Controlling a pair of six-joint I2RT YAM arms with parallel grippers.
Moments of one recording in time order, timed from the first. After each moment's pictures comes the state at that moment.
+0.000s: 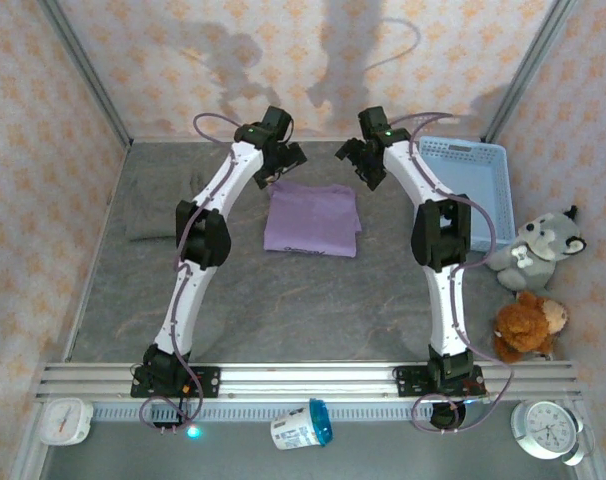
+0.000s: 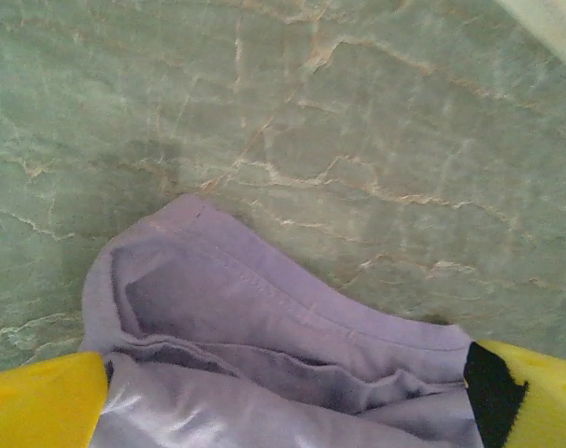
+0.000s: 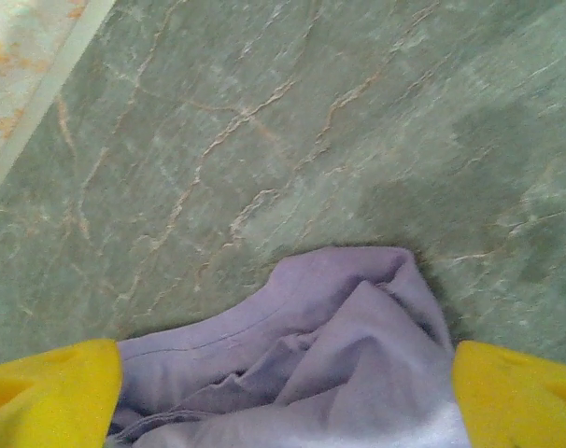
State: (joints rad) left arm -0.32 2.53 2.56 -1.13 0.02 -0.89; right arm 0.28 2.30 2.17 -0.90 -0.12 0.95
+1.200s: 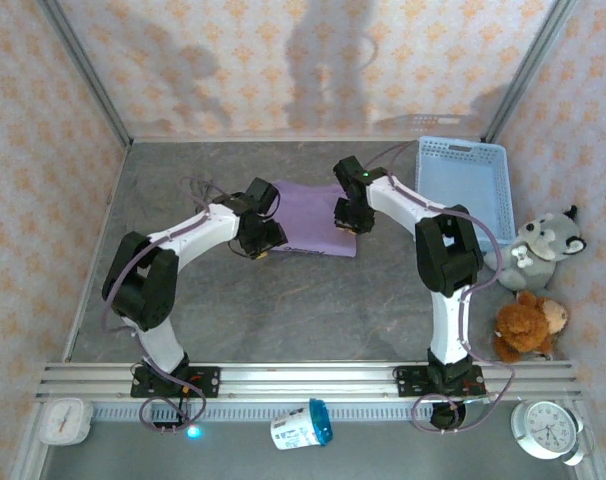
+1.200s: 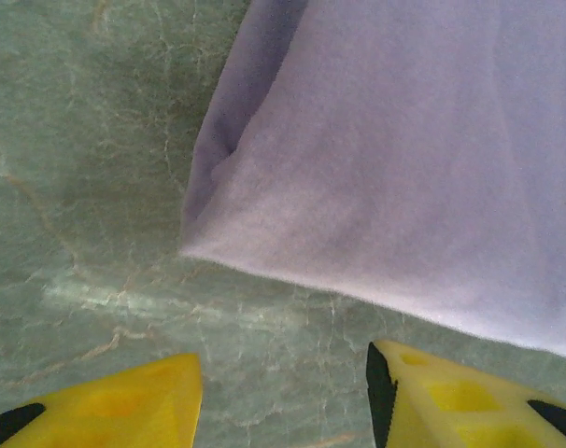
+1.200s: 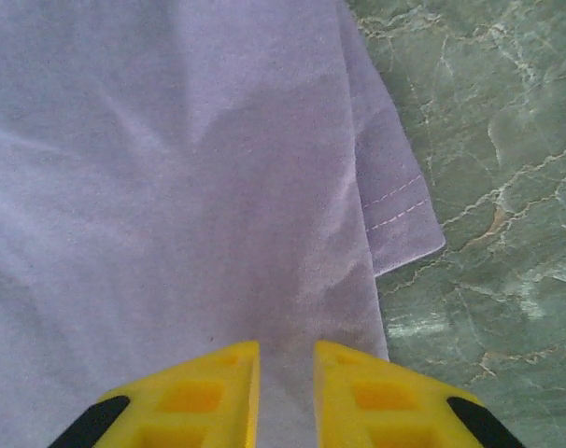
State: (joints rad) left arm -0.44 1.77 1.24 -0.72 0.13 -0.91; right arm 0.45 2.03 1.57 -0.89 -0.05 0.75
